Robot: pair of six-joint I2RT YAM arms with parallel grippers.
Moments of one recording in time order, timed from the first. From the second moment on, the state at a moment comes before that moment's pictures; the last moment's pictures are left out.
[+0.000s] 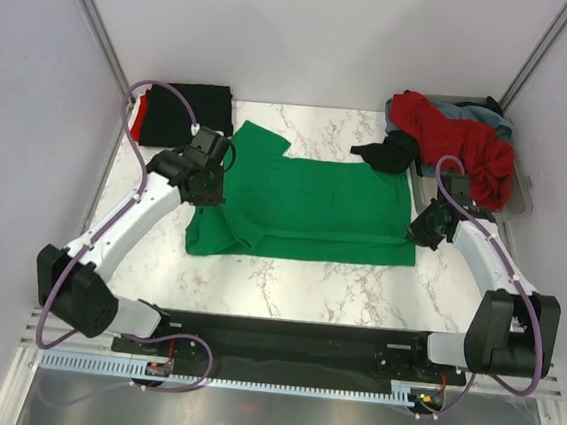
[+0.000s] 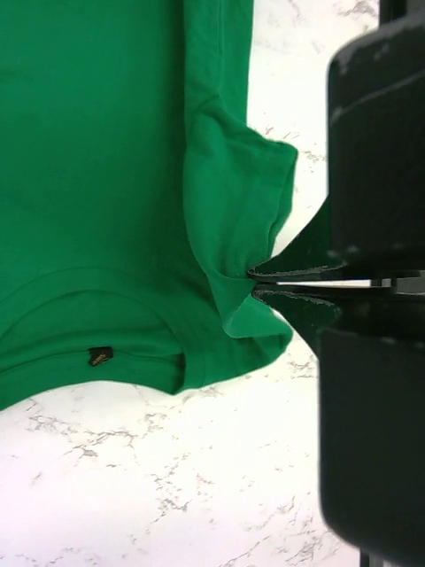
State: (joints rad) left arm -0.44 1.35 1.28 -0.96 -0.26 -0.42; right arm -0.02 1.33 0.92 -0.68 -0.02 0.71
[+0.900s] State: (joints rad) left arm -0.31 1.90 1.62 -0.89 -0.24 -0.17; right arm -0.02 1.62 1.06 -0.58 0.01 0.69
